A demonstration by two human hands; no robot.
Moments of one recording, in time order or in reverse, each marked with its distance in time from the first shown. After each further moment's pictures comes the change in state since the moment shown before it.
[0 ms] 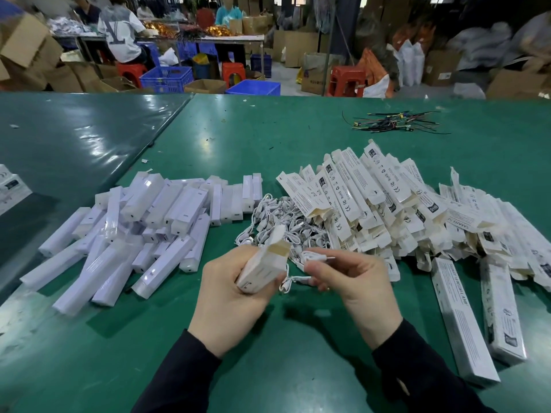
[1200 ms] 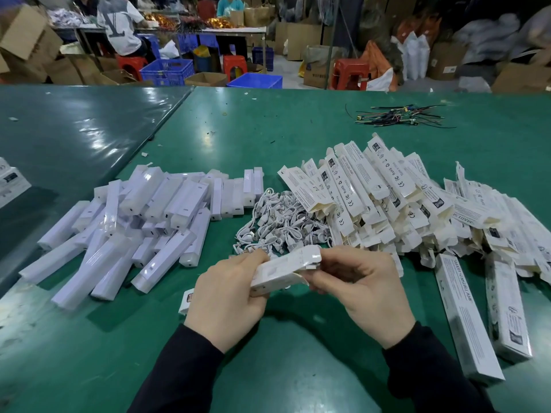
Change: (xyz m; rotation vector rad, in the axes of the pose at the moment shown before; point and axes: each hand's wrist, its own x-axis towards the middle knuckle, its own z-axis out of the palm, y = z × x) left_hand -0.003 -0.006 -0.008 0.569 -0.227 0.036; right_hand -0.002 -0.003 -0.008 -0.306 -0.127 -0.238
